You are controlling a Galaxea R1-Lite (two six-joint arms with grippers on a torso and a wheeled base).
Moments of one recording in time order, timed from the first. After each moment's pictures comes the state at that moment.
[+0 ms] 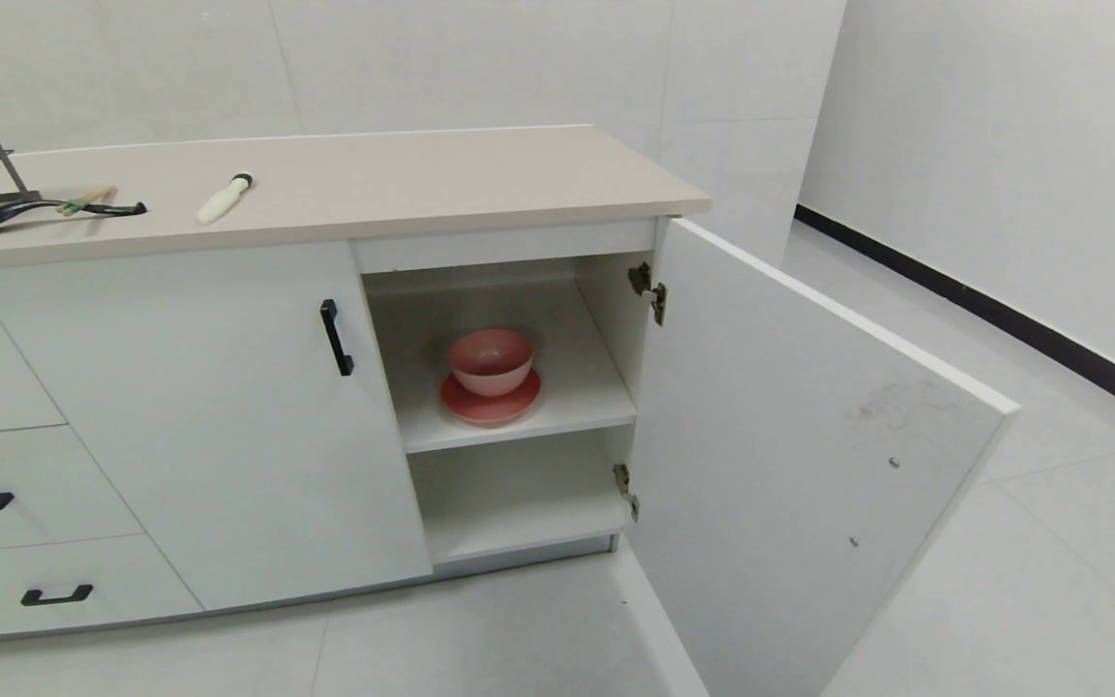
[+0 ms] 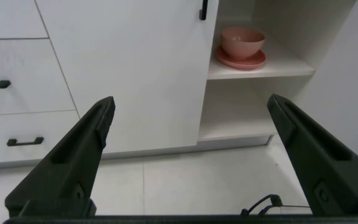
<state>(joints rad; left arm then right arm) 0.00 0.00 0.00 -0.01 0.02 -0.03 0.00 0.26 -0.20 -0.17 0.21 0.03</state>
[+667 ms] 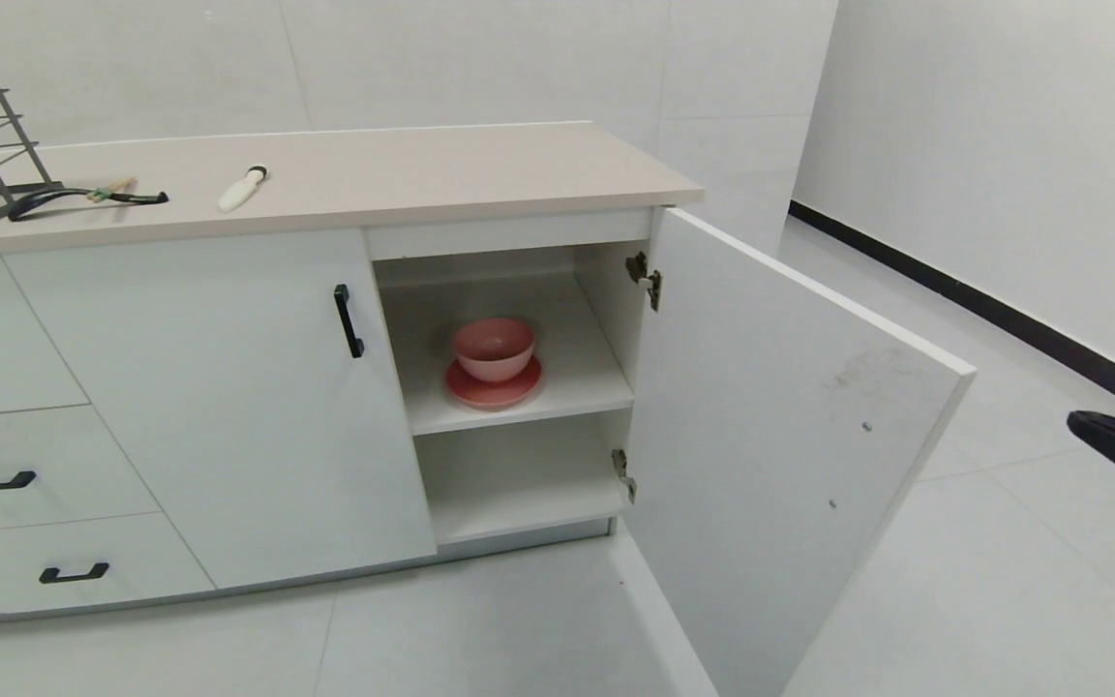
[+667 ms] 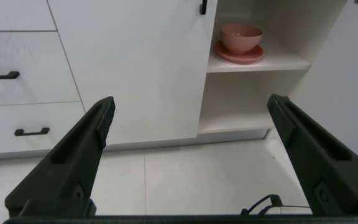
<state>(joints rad) 0.00 0.00 0.00 -0.01 0.02 -0.03 0.00 1.01 -0.36 -0.49 0.30 -0.15</state>
